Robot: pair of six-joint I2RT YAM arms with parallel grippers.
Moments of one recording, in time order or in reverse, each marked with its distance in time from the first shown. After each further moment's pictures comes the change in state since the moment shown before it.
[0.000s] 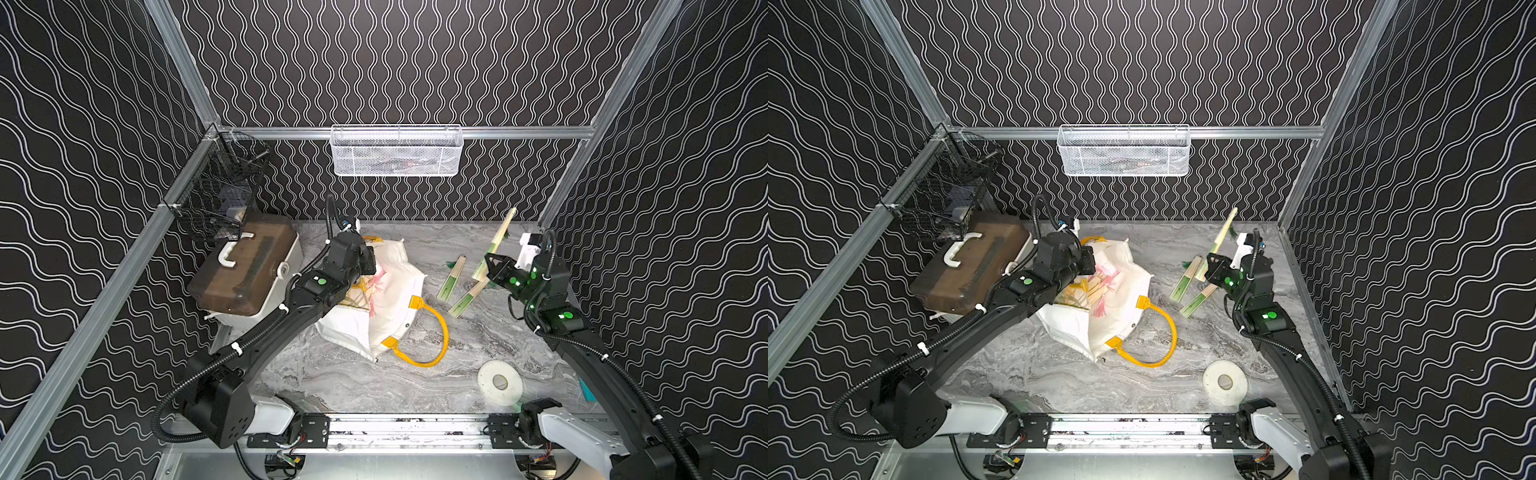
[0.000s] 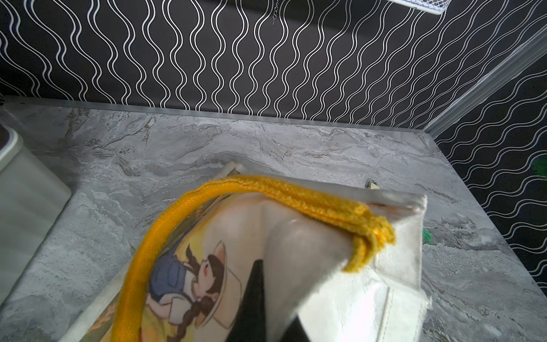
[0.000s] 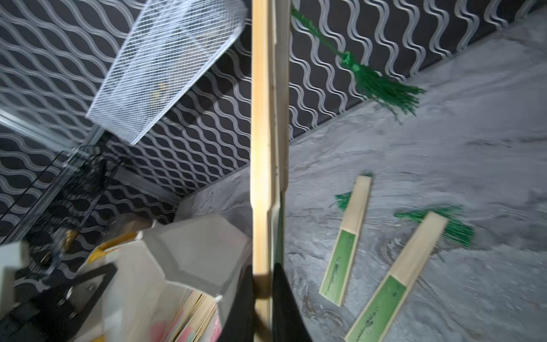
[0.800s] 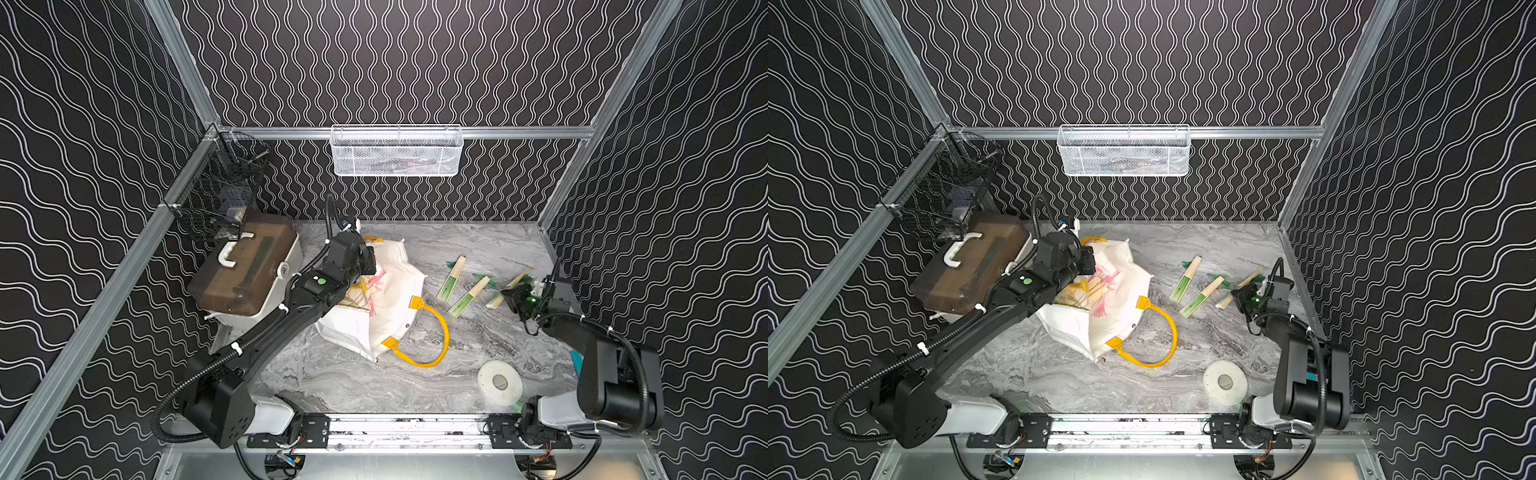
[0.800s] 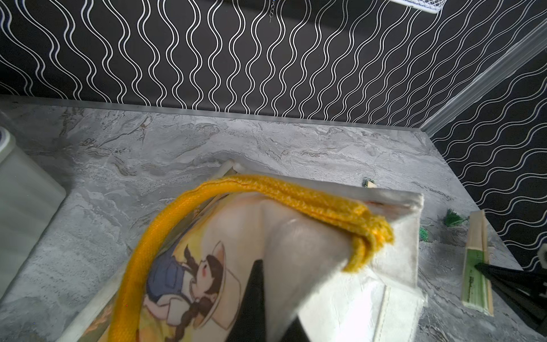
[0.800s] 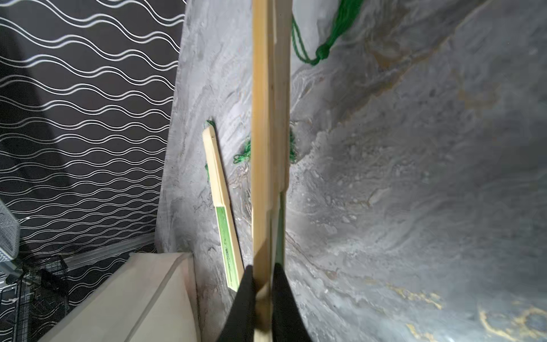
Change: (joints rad) left arm 0.003 0.000 0.001 -0.001 0.020 0.000; right arm -0.397 0.440 -0.226 0.237 -0.396 0.241
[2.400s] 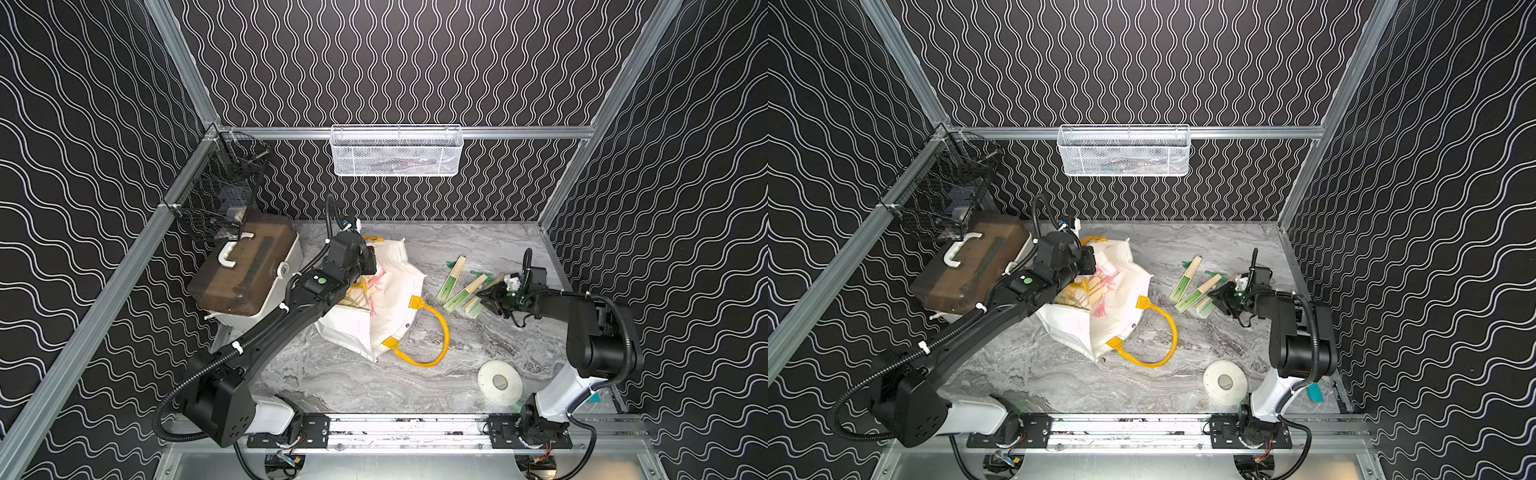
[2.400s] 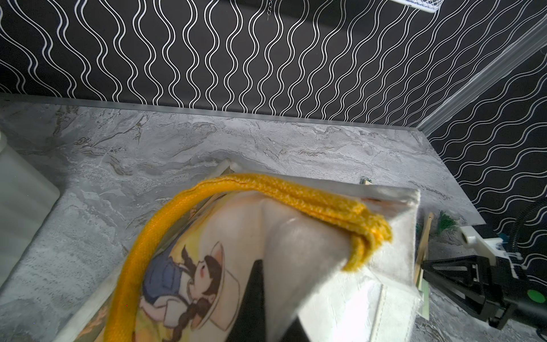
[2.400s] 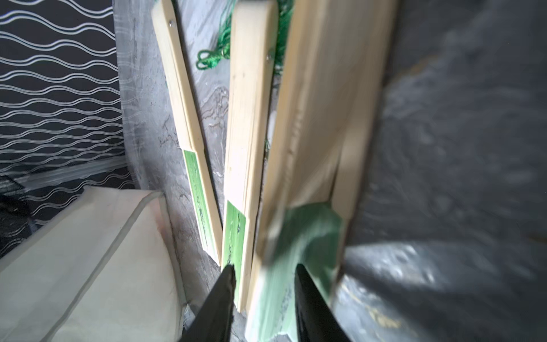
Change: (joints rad) left arm 0.002 0.006 0.002 0.003 0.011 -0.004; right arm 0.106 0.248 0.206 -0.211 -0.138 -0.198
